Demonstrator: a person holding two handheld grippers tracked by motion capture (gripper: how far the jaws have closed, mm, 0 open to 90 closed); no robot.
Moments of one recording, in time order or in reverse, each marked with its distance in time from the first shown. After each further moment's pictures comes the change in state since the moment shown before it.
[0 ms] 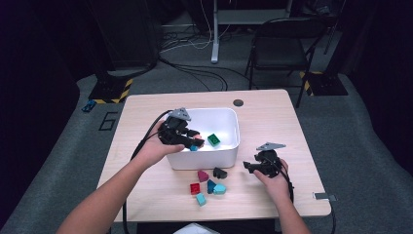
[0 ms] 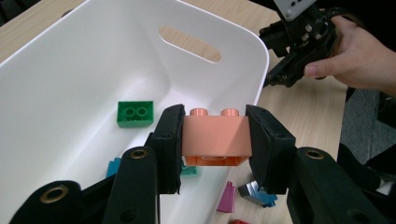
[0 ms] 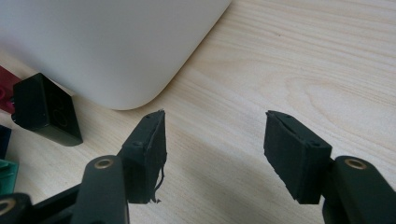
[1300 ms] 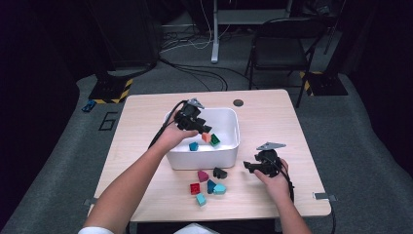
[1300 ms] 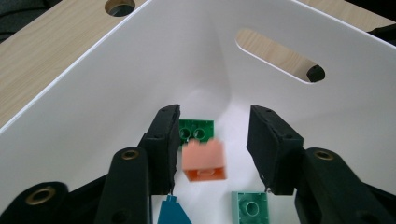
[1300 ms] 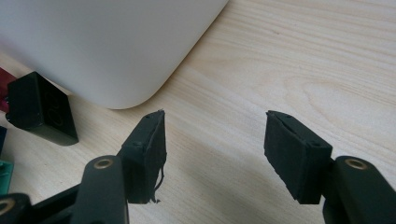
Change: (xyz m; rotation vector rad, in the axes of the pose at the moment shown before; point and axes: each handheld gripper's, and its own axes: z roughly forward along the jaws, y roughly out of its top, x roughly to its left) left arm 0.047 0.017 0.062 0.053 0.115 -0.049; right arm -0.003 0.000 0.002 0.003 0.000 -0.004
